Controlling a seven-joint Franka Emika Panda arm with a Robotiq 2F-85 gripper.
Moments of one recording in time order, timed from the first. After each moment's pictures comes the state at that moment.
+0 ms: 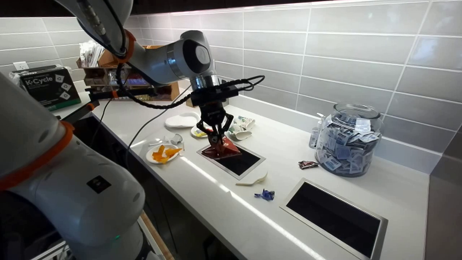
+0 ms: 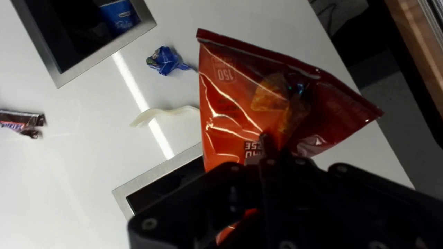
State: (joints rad) arm 0.26 -0.38 0.12 -2.60 -0.31 2.08 -0.56
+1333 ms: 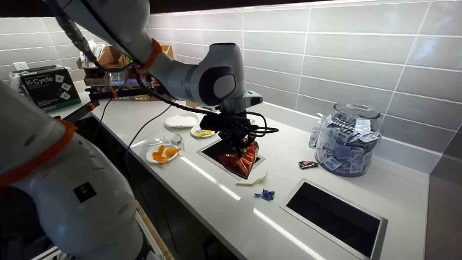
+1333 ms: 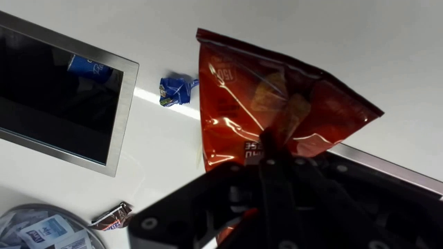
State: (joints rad) arm 0.08 -0.41 -0.02 -2.75 -0.13 2.46 -0.27
